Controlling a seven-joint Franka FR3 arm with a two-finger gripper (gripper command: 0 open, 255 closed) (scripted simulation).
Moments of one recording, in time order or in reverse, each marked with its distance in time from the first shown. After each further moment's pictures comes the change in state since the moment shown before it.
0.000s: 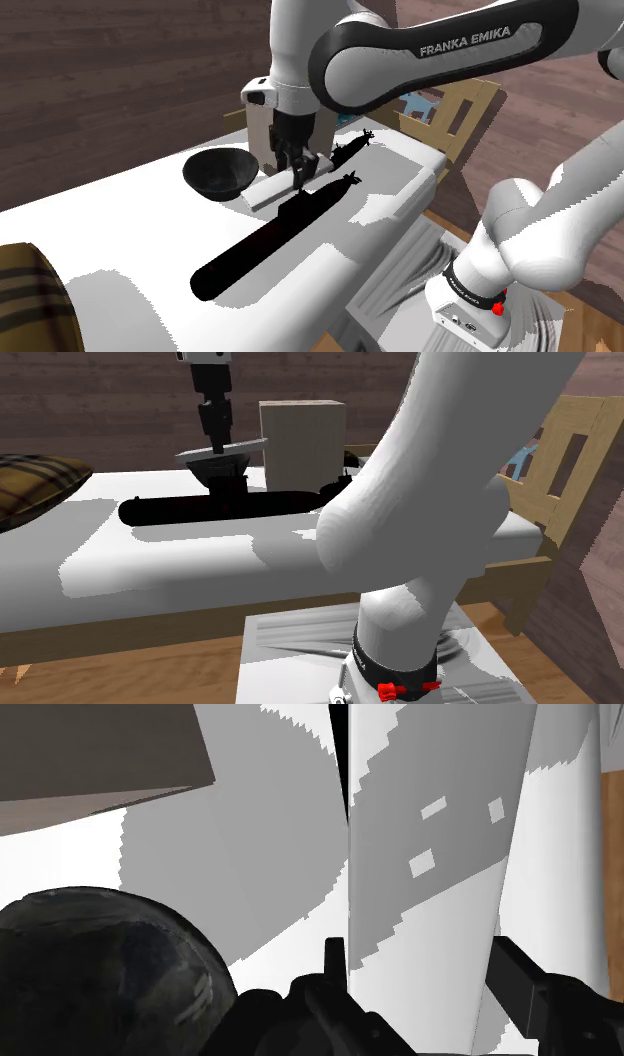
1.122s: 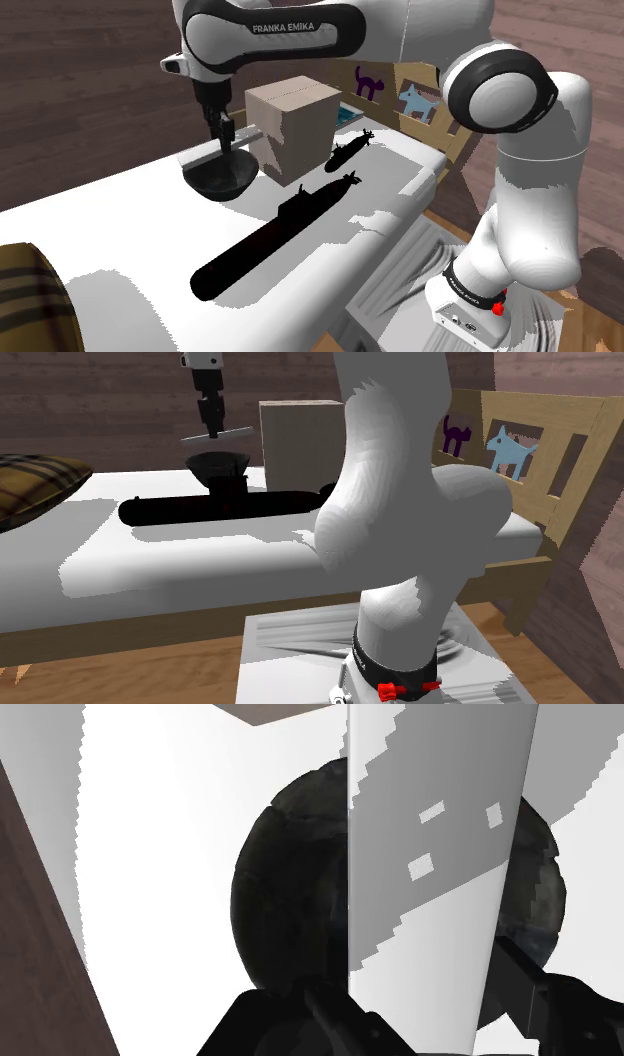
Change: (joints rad) arm -0.032 0.669 -0.041 0.852 -0.080 -0.188 -0.063
